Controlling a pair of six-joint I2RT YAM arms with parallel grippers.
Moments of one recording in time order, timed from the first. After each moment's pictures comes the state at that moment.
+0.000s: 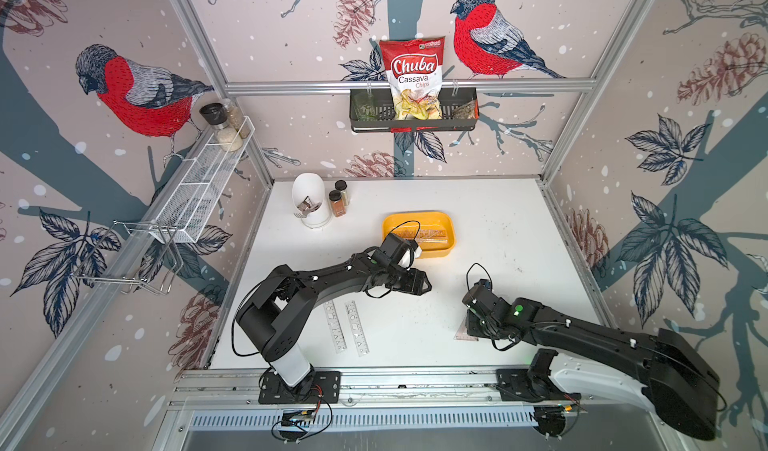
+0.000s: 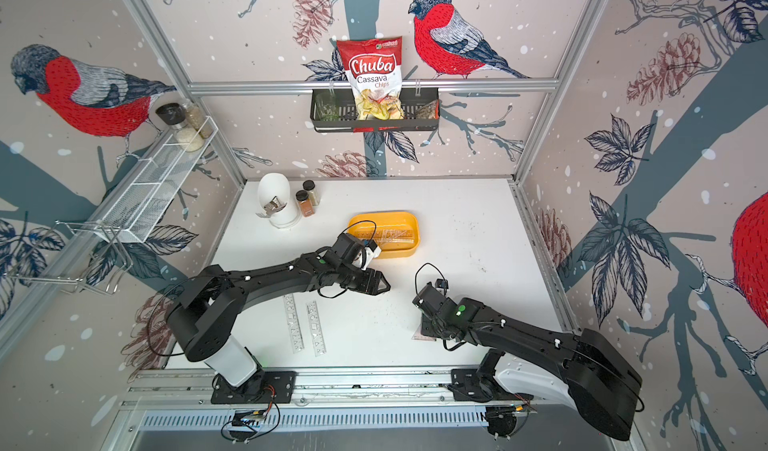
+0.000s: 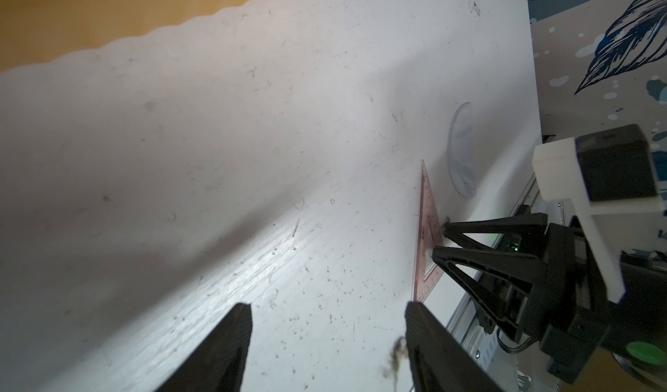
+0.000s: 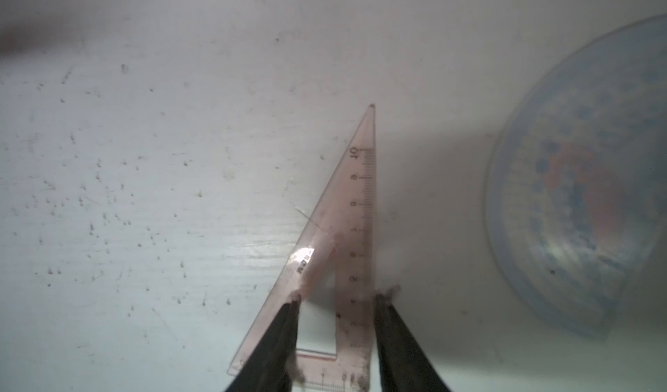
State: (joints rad) left arm -0.75 1.66 0.94 -0.24 0.46 -0.49; right arm 0.94 1.07 0.45 -0.63 0.12 0.92
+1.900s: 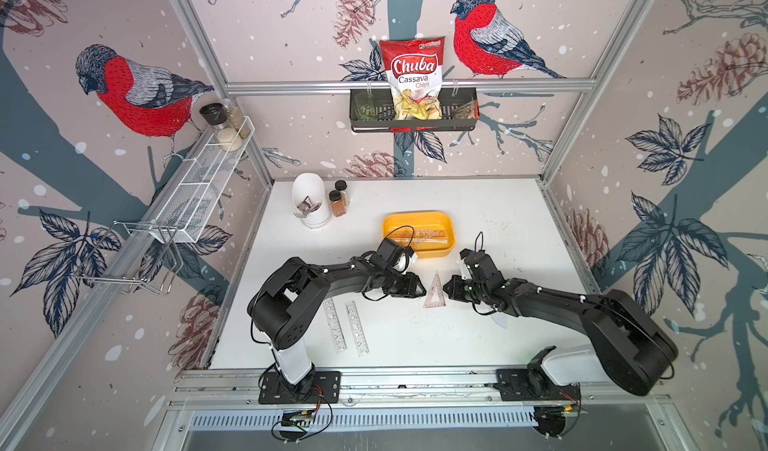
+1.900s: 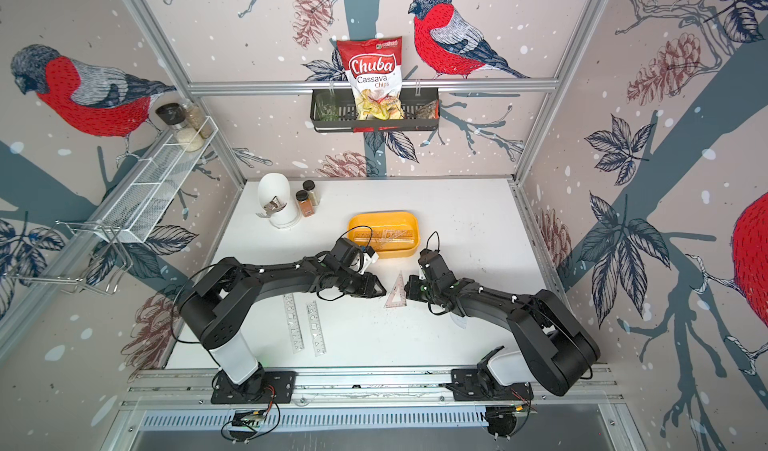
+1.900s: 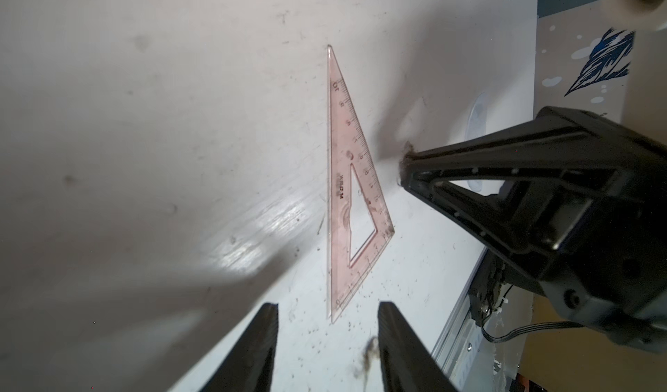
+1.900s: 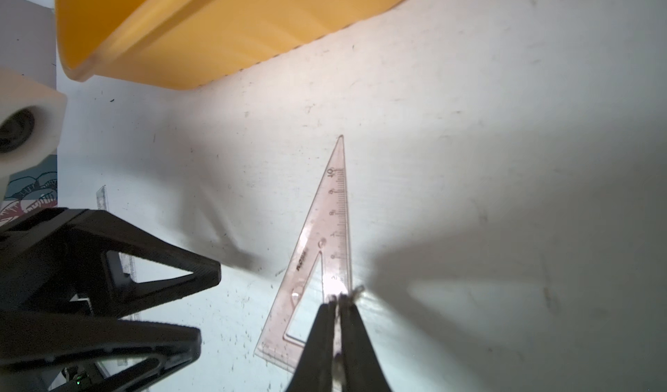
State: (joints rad) left arm -0.71 1.76 0.89 -0.13 0.57 -0.54; right arm 0.64 1.39 0.50 0.01 -0.24 0.68
